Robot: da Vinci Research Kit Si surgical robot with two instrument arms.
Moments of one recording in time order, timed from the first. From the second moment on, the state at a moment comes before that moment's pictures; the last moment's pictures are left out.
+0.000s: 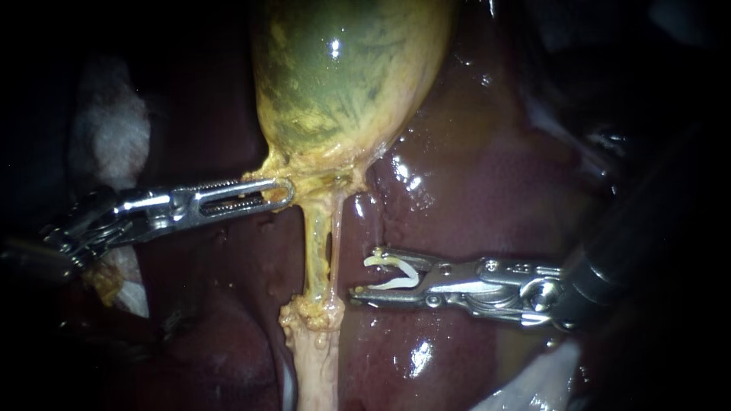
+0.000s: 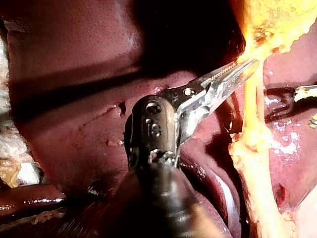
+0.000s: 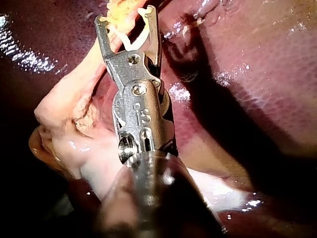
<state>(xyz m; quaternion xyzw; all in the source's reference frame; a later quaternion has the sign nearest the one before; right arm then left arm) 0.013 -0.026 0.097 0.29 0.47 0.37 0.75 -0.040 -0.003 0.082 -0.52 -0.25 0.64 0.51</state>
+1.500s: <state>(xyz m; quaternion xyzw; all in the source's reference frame) 0.020 -0.028 0.100 0.29 0.45 0.40 0.74 -0.040 -0.003 0.076 -0.51 -0.26 0.63 0.52</state>
